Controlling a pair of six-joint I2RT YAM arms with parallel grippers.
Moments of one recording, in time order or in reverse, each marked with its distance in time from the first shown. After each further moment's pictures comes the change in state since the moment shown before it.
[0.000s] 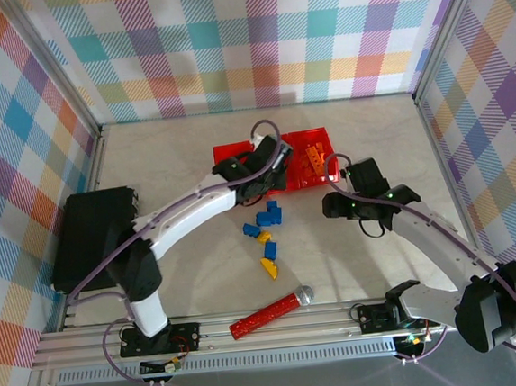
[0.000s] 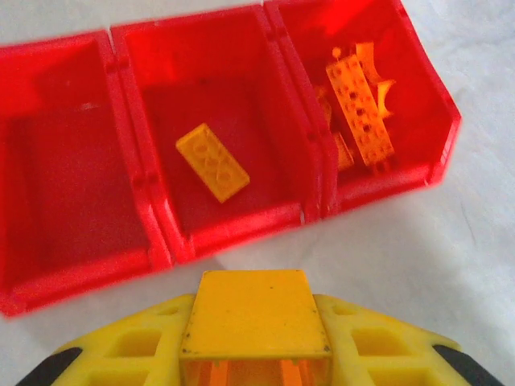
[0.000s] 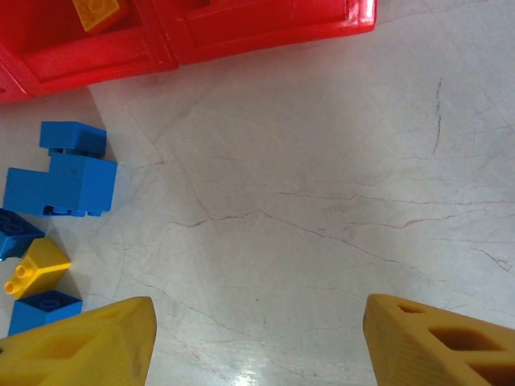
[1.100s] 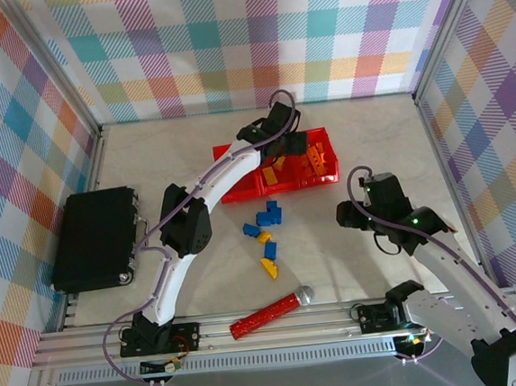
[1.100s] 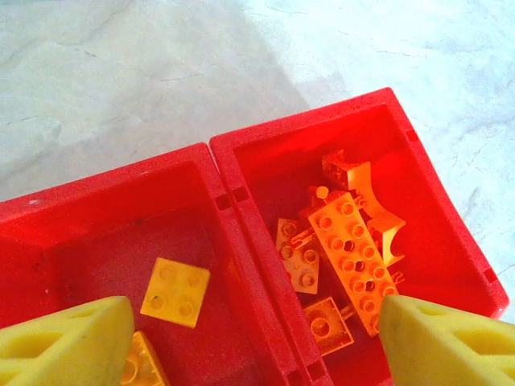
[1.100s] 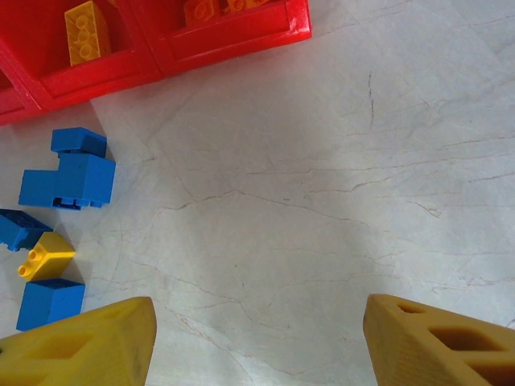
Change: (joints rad) left arm 0.142 0.481 0.570 -0.006 0.181 0.151; right arm 0.000 -0.288 -0.067 -0.116 0.062 0.054
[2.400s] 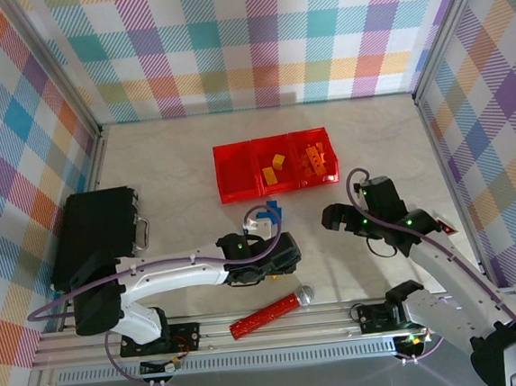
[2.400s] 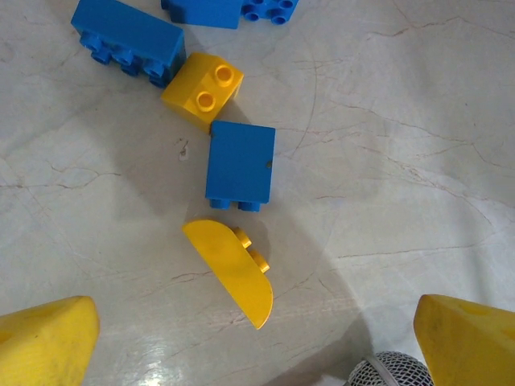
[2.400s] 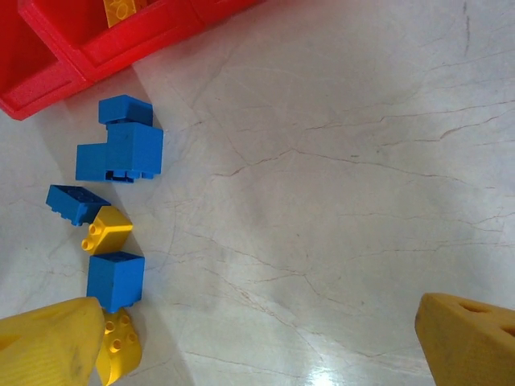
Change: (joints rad) left arm -0.571 -0.822 -1.167 -0.061 -0.212 -0.763; right arm 0.000 0.024 -0.069 0.078 -0.164 0.123
